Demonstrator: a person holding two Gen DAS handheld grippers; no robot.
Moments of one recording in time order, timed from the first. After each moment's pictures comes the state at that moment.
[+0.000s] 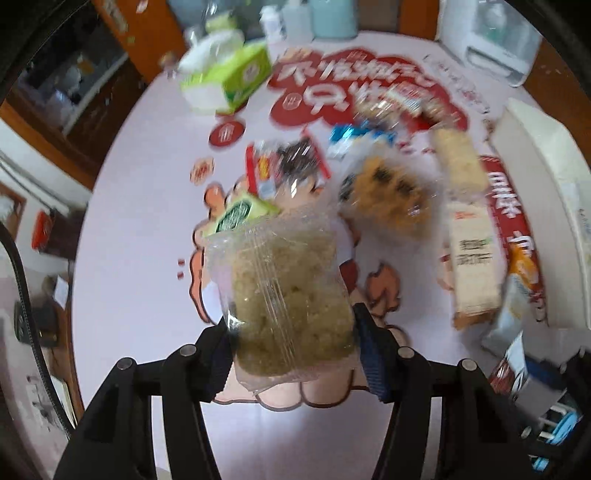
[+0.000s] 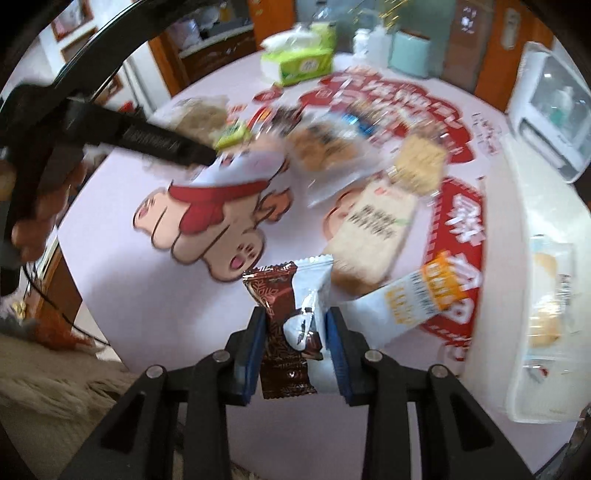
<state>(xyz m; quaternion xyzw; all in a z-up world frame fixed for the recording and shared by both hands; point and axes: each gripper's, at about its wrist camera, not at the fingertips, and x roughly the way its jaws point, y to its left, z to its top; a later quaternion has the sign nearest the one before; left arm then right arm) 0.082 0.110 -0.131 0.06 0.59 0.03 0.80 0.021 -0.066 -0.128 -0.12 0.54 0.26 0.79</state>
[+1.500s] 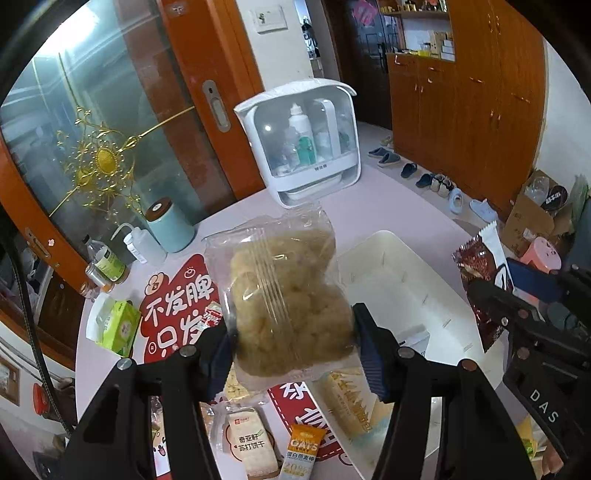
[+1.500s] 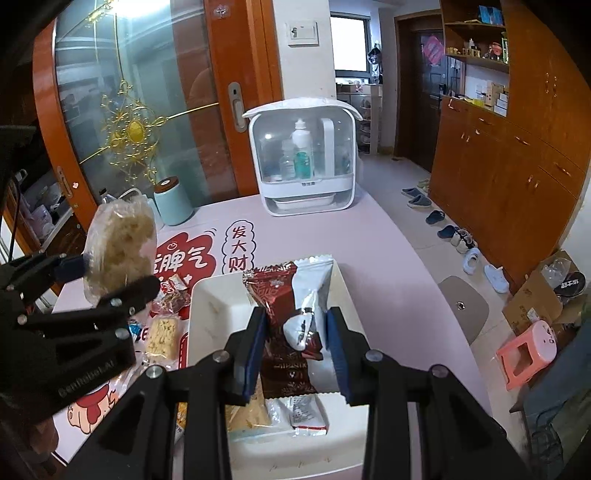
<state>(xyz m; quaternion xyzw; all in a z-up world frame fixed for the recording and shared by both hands) 0.144 -0.207 0.033 0.17 0.40 -0.14 0.89 0.110 -0.340 0.018 0.05 0.40 -0.03 0.92</state>
